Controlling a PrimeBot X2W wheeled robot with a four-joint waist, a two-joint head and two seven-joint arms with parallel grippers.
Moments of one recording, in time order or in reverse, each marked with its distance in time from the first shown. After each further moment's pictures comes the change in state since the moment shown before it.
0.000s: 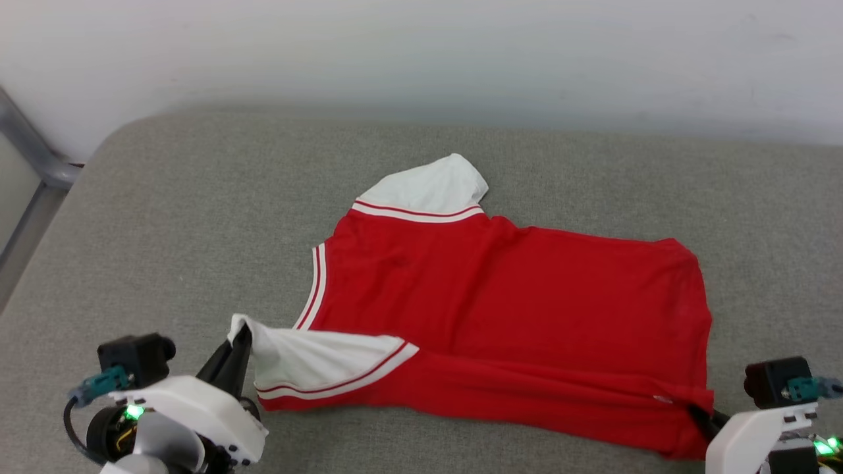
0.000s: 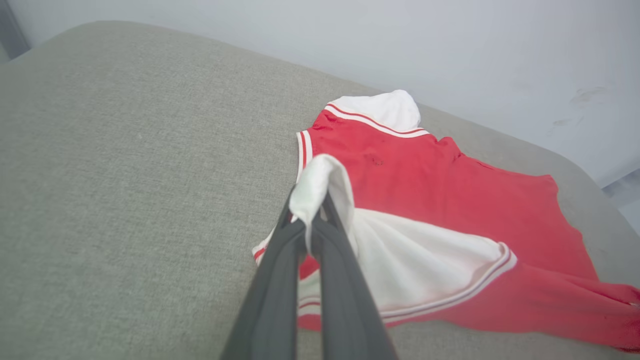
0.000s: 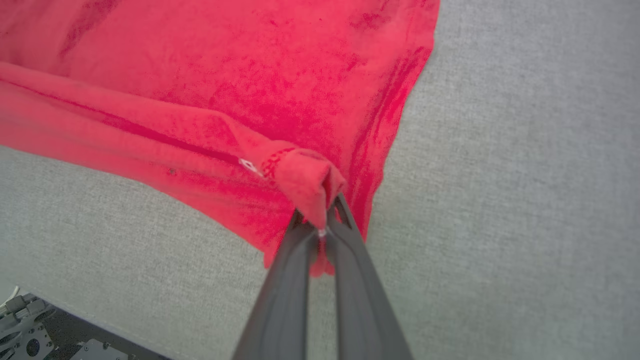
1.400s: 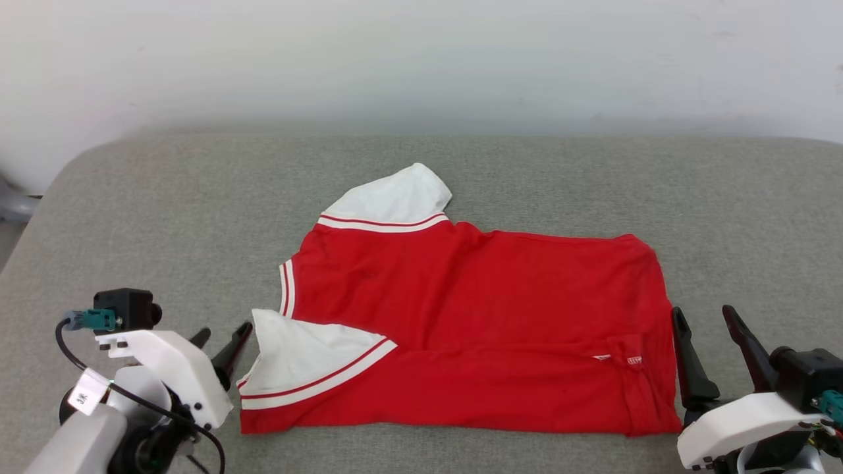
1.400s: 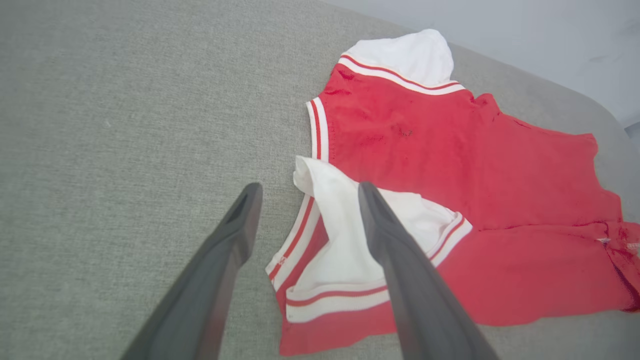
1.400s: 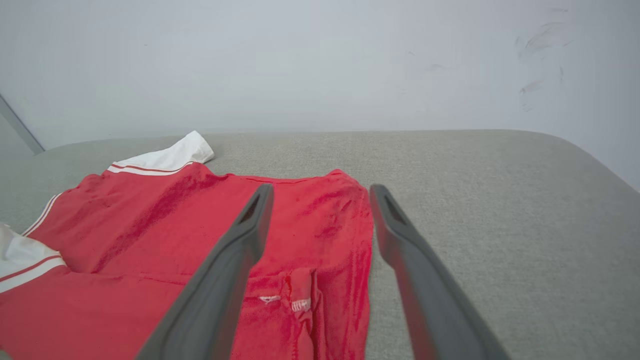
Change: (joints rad) left arm -0.221 0.049 -0.041 0.283 -0.098 -0.121 0.216; right arm -0.135 0.139 -0.037 0.154 -0.102 0.000 -0.658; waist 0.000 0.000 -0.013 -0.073
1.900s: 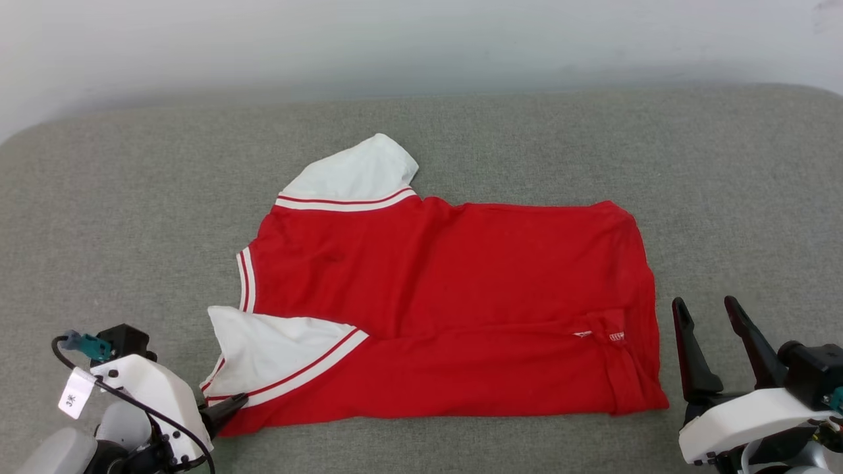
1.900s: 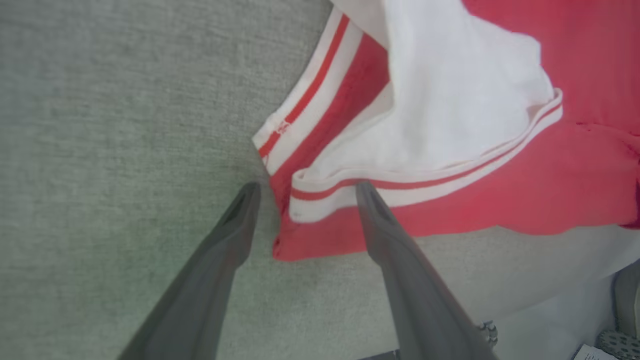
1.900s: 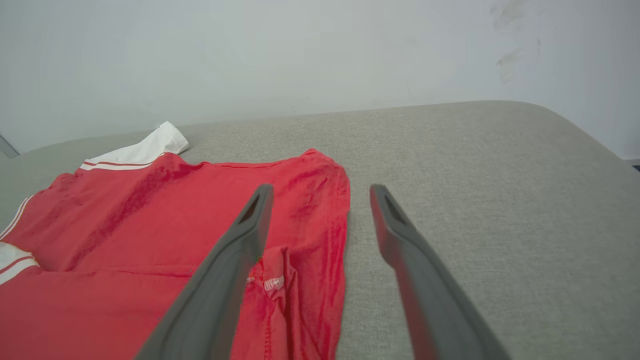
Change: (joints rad) left arm 0.066 0.083 -0.003 -0.021 -0.201 0.049 0.352; right arm 0.011 0.007 0.003 -0.067 0.038 0.000 0.022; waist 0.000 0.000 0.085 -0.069
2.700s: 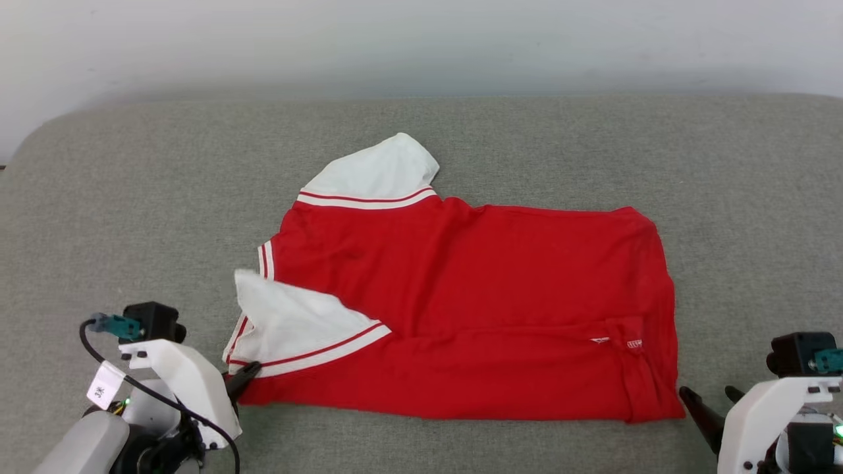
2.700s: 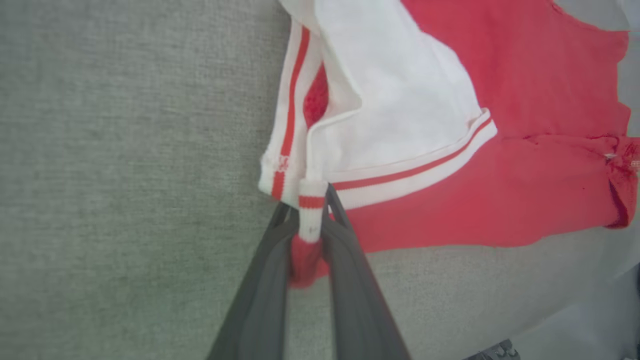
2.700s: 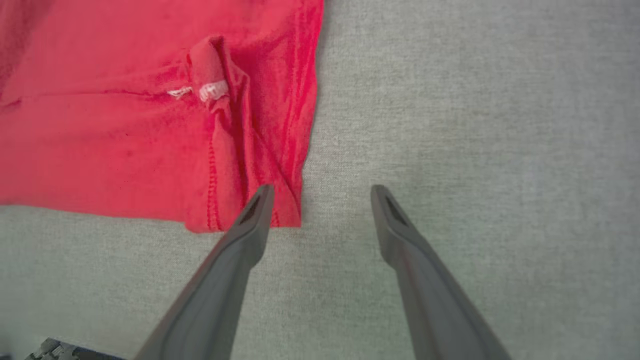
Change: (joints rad) left arm -0.046 -0.055 -0.038 0.022 0.080 -0.099 -0.131; right arm 0.020 -0.106 -0.049 -0.015 0.142 0.000 0.701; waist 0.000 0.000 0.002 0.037
